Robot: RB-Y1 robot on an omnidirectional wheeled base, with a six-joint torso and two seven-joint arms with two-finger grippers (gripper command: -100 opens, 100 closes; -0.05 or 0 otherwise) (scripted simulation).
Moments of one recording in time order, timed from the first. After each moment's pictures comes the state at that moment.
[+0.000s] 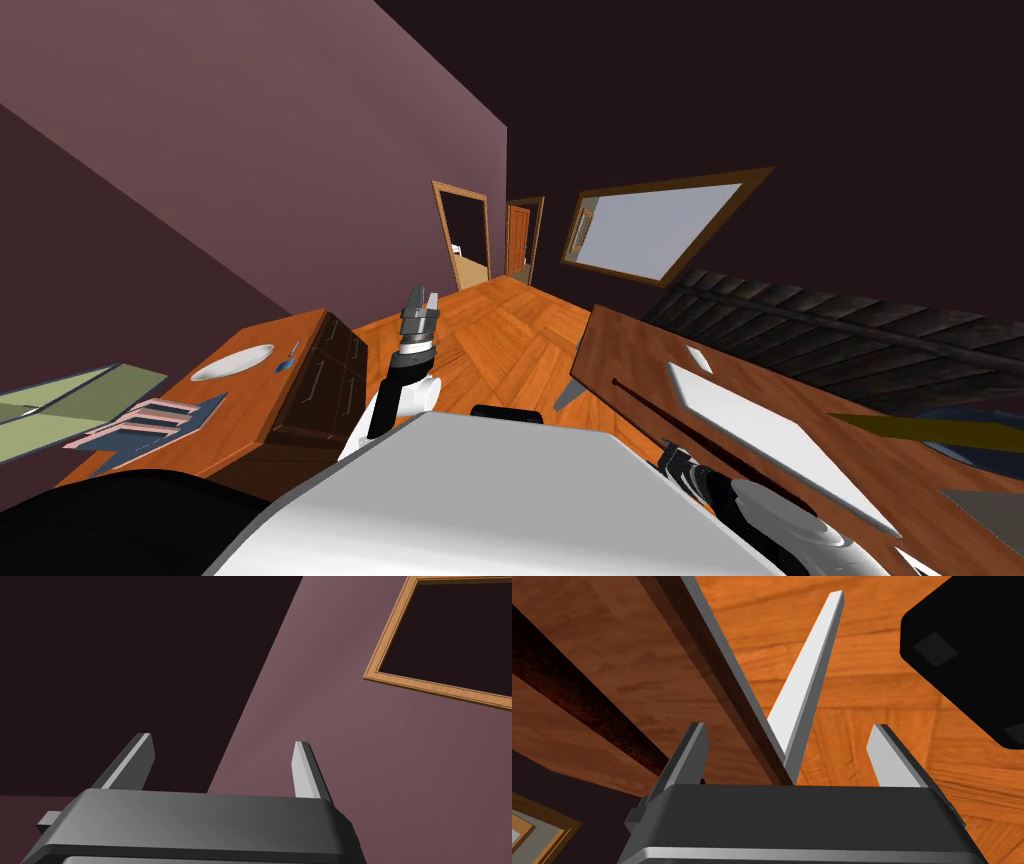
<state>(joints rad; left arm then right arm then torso) 0.48 0.00 0.00 -2.29 0.02 -0.51 -0.16 0.33 -1.13 0.62 -1.02 0.72 -0.21 0.38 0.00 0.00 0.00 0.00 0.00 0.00</state>
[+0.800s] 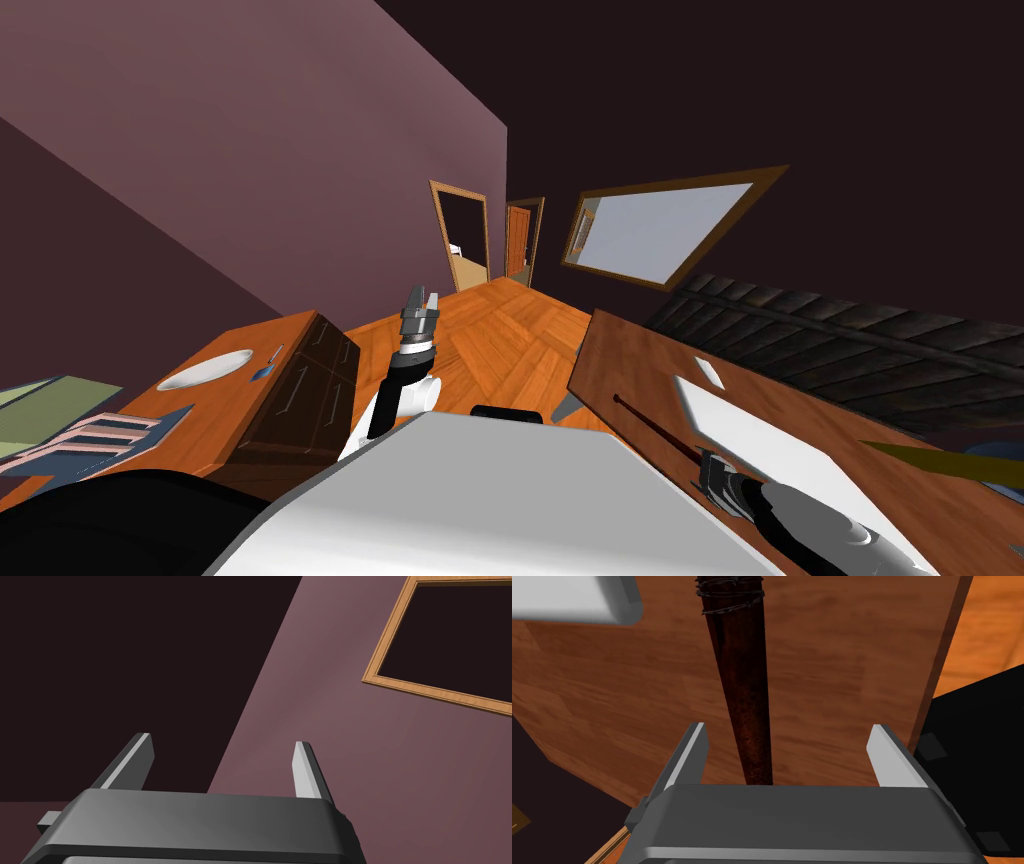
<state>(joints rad) 0.48 0.00 0.00 -2.29 0.02 -0.51 -0.16 0.26 -1.20 0.71 -0.89 0.82 -0.17 0.45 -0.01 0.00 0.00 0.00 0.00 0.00</state>
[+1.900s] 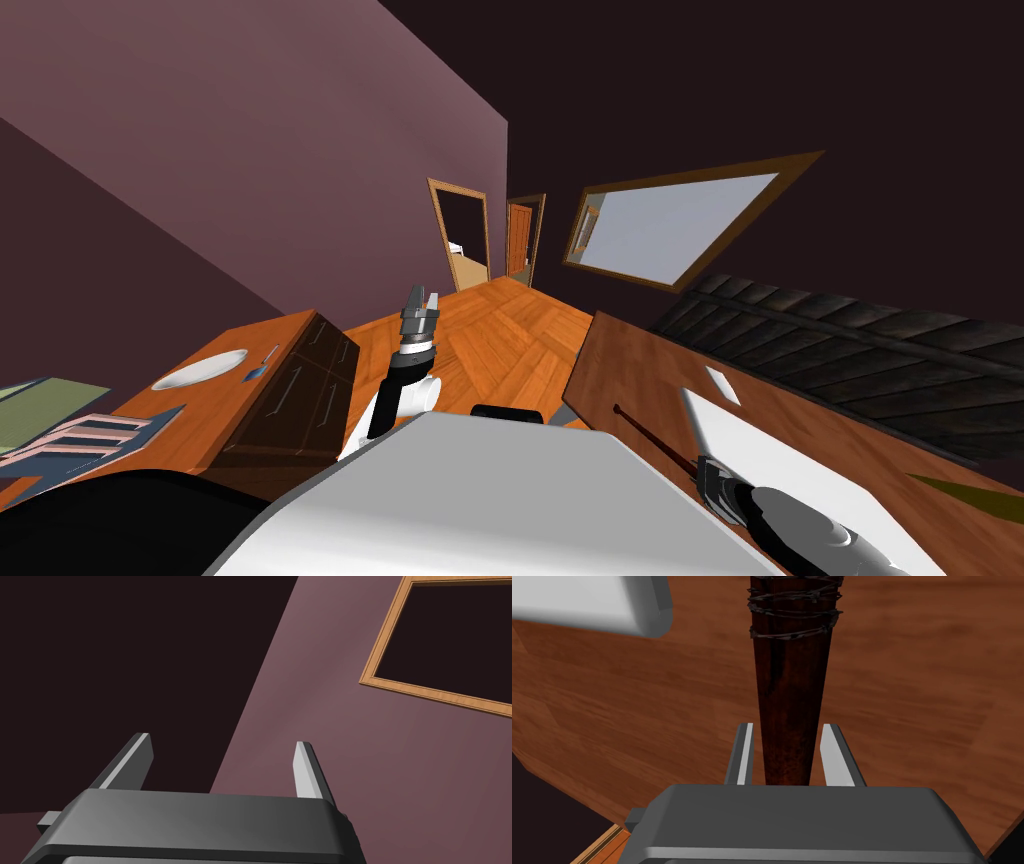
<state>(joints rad) 0.48 0.00 0.00 -2.29 0.02 -0.51 -0.16 0.24 -1.16 0.75 -0.85 0.84 -0.14 0.47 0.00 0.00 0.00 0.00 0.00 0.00</state>
